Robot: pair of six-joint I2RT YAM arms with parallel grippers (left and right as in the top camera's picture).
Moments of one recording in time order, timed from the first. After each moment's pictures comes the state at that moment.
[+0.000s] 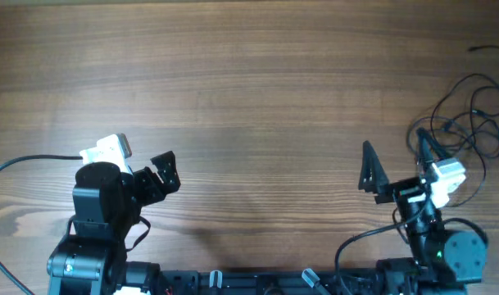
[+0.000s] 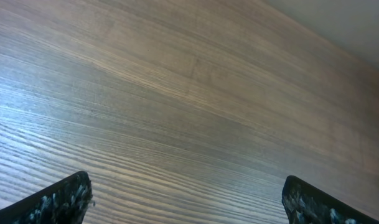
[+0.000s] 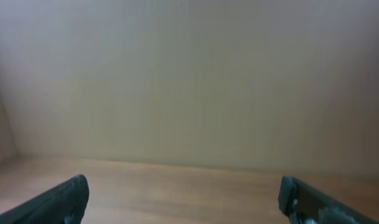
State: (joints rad) left arm -0.10 0.63 0.76 -0.83 0.03 -0.47; right arm 0.07 0.18 0.35 0.00 -0.17 0.10
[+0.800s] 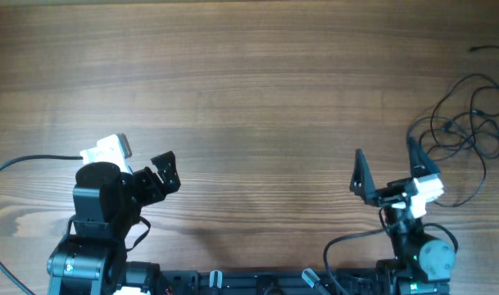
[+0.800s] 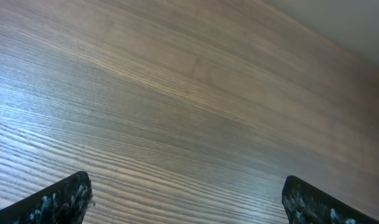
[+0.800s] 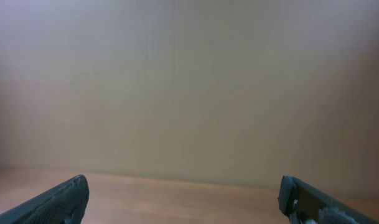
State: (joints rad) left arm -0.10 0.63 0.76 -0.83 0.03 -0.47; right arm 0.07 0.02 0.01 0.29 -0.14 0.07
